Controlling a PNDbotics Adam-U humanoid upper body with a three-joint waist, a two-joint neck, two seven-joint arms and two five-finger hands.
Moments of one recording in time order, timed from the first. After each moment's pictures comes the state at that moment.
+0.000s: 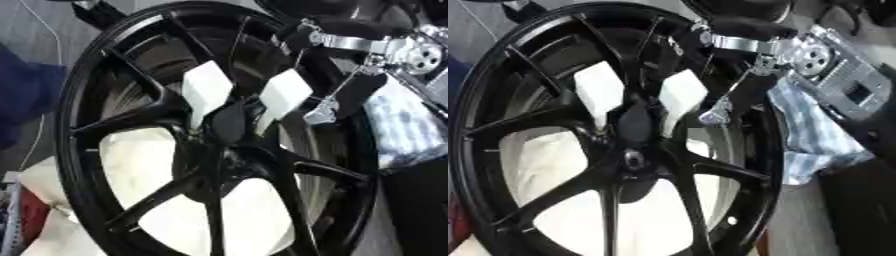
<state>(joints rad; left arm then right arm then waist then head) 0.10 0.33 0.21 -1.85 0.30 -0.11 0.35 -0.47 -1.03 0.19 -1.91 -0.04 -0.27 0.47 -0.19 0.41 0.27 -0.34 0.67</state>
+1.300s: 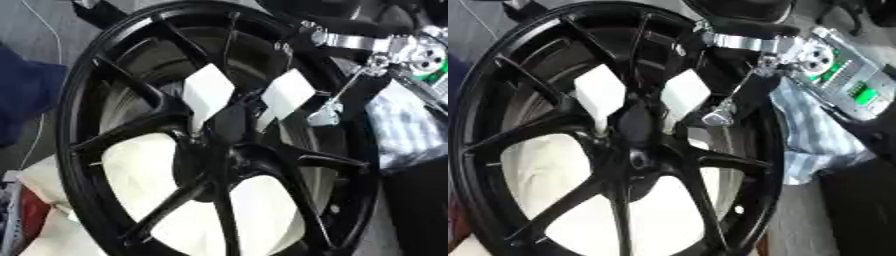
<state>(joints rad) 0.10 0.33 0.21 -1.83 0.29 -0.10 0.36 -0.47 -1.04 0.19 -1.92 -0.15 -0.22 0.48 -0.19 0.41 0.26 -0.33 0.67</state>
